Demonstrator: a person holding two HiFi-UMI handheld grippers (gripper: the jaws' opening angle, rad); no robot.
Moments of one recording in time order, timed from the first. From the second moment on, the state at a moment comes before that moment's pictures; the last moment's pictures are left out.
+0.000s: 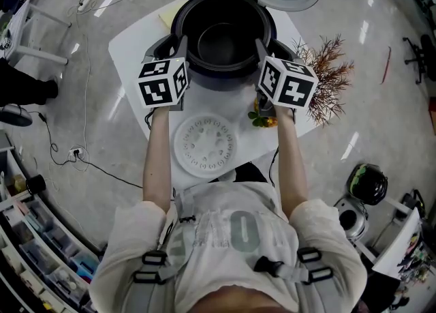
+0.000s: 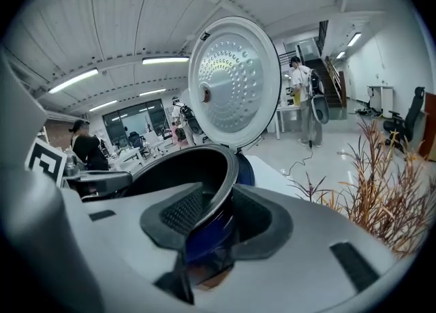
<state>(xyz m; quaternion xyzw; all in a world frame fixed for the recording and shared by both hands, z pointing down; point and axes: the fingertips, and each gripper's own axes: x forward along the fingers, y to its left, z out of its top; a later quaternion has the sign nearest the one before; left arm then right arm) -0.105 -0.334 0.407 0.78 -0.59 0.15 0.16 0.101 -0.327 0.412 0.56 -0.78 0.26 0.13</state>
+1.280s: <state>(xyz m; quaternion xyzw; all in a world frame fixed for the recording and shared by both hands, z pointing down) -0.163 -0.203 0.385 0.75 -0.63 0.08 0.18 0.027 -0.237 0.356 0.41 -0.90 0.11 0.14</state>
